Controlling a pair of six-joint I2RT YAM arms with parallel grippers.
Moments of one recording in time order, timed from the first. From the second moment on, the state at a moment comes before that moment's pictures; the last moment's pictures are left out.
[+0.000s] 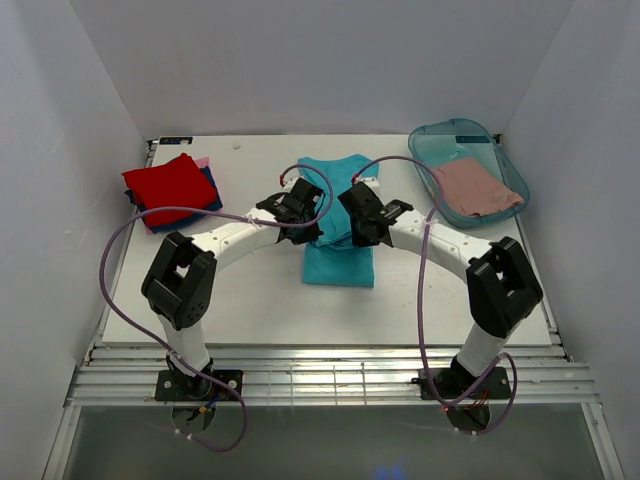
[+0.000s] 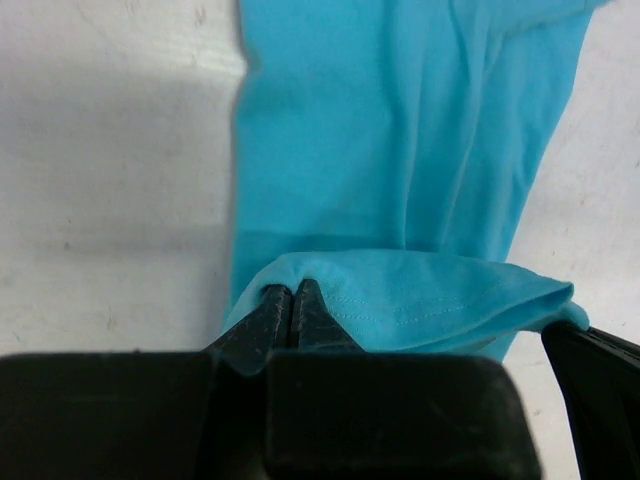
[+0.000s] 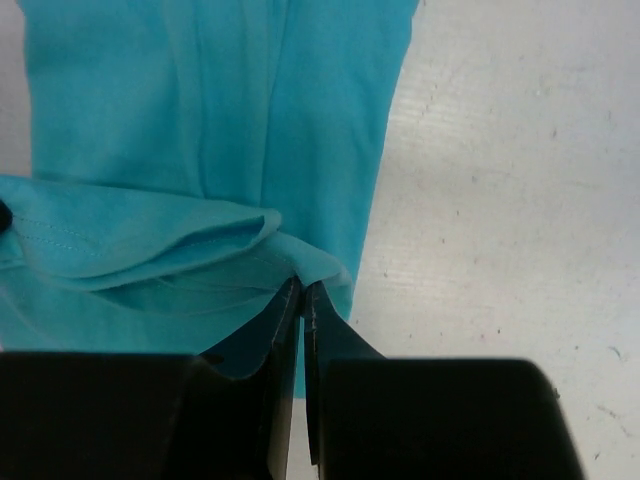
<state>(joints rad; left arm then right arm) -0.69 1.79 1.29 -0.46 -0.21 -0.80 0.73 1.68 1.23 -0.58 0.36 0.48</state>
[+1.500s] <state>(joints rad) -0.52 1.89 1.63 -0.47 -0.28 -0.66 0.55 1.84 1.66 -0.59 0.28 0.24</state>
